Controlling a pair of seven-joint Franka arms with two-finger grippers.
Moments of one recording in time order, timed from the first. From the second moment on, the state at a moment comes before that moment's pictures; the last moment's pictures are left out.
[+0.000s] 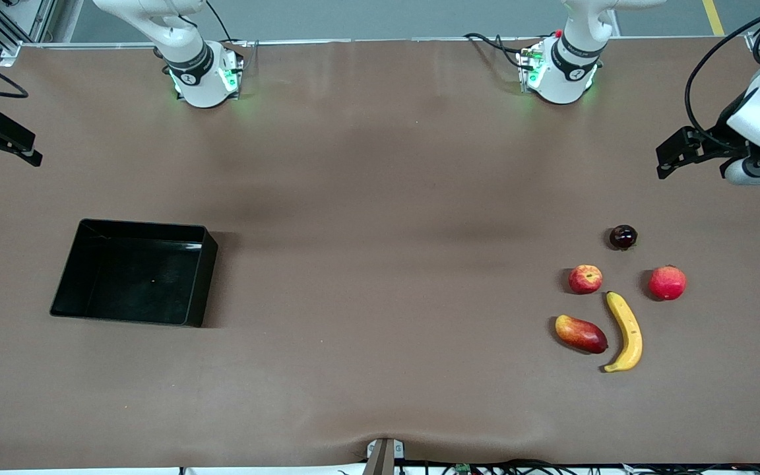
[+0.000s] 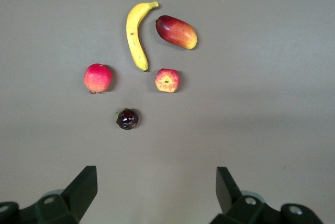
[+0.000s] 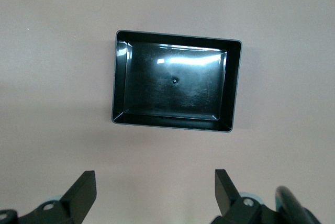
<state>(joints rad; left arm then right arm) -0.05 0.00 -0.07 -1.56 0.04 1.57 -0.10 -0.02 -0.08 -0.05 -1.60 0.00 1.54 -0.09</state>
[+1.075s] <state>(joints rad) 0.01 0.36 -0.06 -1.79 0.07 2.10 -0.10 -0.09 0.15 -0.05 -1.57 -0.01 1.57 -0.11</state>
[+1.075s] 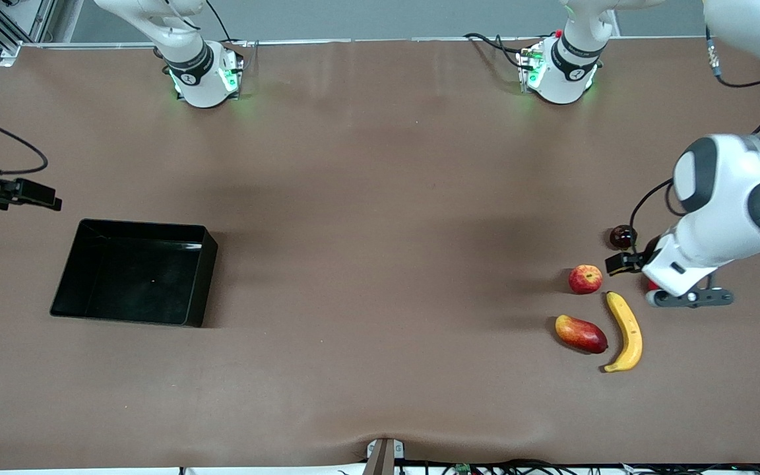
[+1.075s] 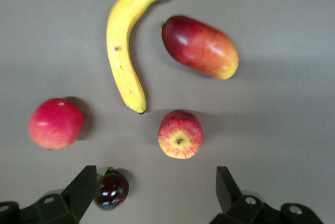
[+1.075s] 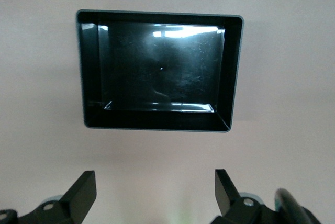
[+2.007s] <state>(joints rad) 0.01 0.51 -0.06 -1.91 0.03 2.35 -0.11 -0.29 0.56 -0.06 -1.59 0.00 1.99 -0.35</state>
